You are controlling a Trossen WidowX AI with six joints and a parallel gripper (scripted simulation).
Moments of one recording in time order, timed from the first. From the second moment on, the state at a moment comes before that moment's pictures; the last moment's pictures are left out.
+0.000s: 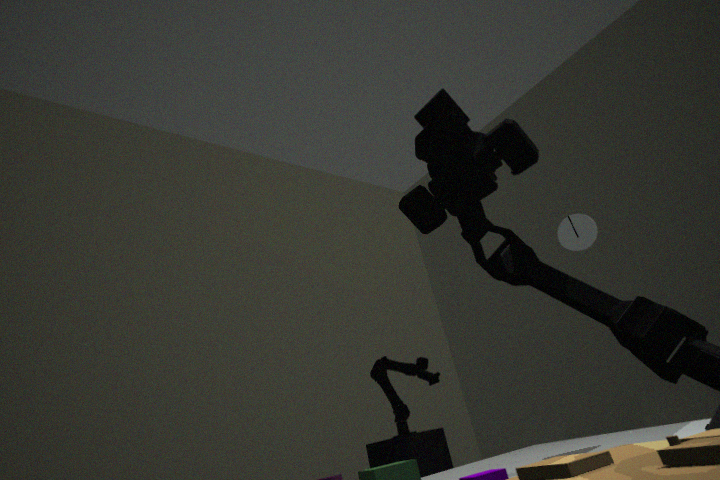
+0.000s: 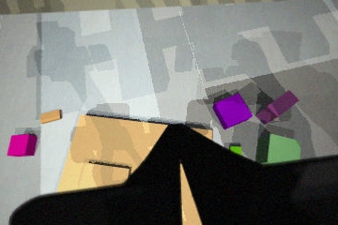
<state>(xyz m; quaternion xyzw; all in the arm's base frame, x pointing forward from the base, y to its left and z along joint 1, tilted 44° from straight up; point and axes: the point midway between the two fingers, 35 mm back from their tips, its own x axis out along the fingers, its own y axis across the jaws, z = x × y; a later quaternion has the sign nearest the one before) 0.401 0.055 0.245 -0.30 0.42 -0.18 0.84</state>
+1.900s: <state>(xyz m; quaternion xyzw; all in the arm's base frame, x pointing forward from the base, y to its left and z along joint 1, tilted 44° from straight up) 0.324 -0.071 0.087 -0.15 0.64 -0.38 0.65</state>
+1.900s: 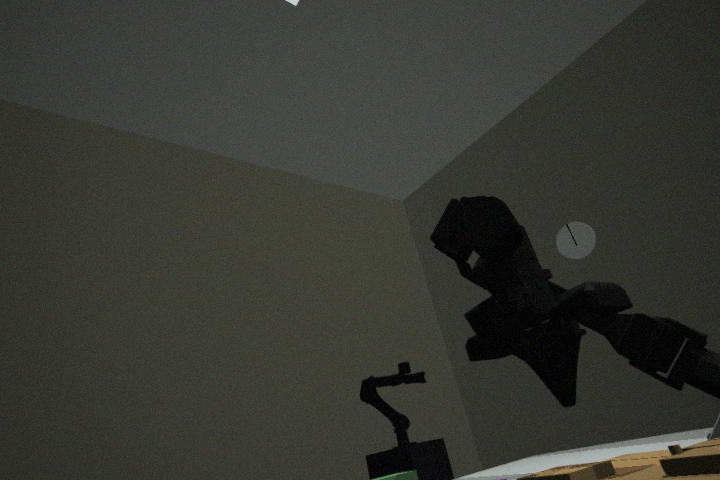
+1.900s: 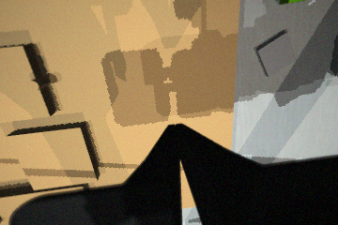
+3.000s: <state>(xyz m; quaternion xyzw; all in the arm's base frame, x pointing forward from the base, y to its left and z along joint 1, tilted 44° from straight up) 0.322 -0.086 0.070 -0.15 0.64 -0.38 0.65</state>
